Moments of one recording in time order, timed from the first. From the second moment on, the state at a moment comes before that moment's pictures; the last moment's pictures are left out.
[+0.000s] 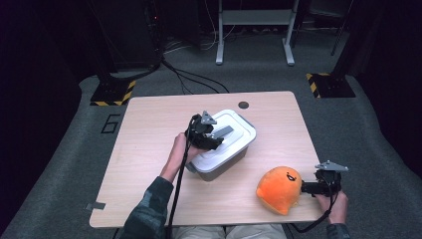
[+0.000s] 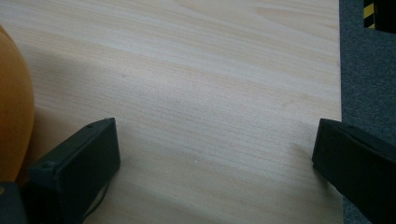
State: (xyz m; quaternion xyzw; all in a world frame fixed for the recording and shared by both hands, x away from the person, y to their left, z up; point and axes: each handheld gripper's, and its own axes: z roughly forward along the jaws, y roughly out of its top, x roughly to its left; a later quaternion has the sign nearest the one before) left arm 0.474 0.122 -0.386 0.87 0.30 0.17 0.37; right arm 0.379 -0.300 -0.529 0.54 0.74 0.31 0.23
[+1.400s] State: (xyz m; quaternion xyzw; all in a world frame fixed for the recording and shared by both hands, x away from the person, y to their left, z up) left arm 0.470 0.138 -0.371 0.85 0.30 0.19 0.39; right arm 0.379 -0.300 -0.529 0.54 0.74 0.31 0.23
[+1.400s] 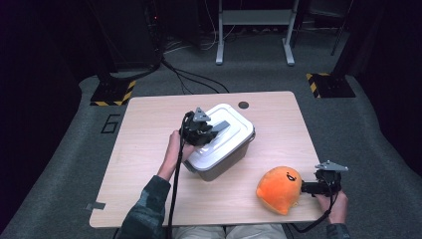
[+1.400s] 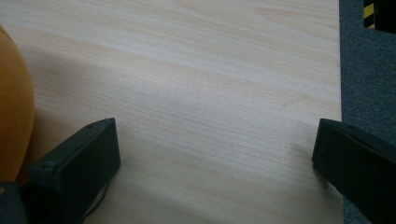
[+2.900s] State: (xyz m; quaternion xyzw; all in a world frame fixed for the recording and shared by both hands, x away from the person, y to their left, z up) left arm 0.462 0.209 -0.349 0.81 0.36 0.23 0.39; right arm 0.379 -0.300 -0.529 0.54 0.74 0.31 0.23
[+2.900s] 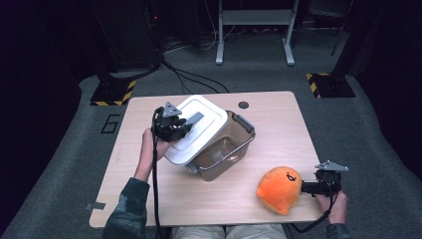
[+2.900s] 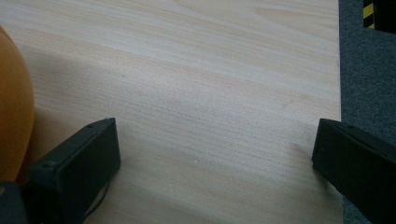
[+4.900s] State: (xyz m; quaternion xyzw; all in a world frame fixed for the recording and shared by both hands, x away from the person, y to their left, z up) left arm 0.459 0.308 -0.376 0.75 0.48 0.27 0.36; right arm 0.379 -0.300 -0.529 0.54 0.74 0.31 0.23
